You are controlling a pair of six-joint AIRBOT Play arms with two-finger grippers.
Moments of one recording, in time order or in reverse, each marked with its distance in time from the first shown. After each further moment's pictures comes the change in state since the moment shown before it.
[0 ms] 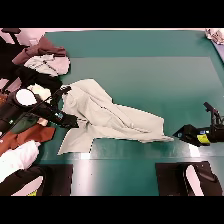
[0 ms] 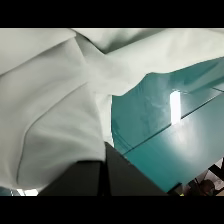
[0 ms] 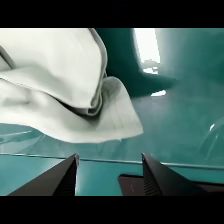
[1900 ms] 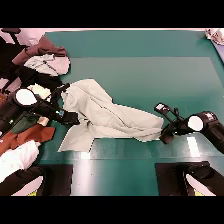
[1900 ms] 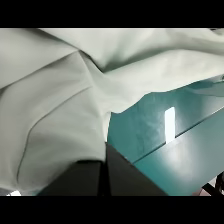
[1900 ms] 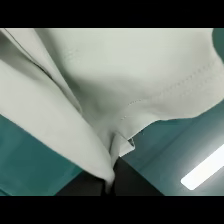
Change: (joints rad) left arm 0.000 0.000 0.000 -0.017 0.066 -0.028; right arm 0.745 -0.235 0.000 -0.359 -0.436 -0.287
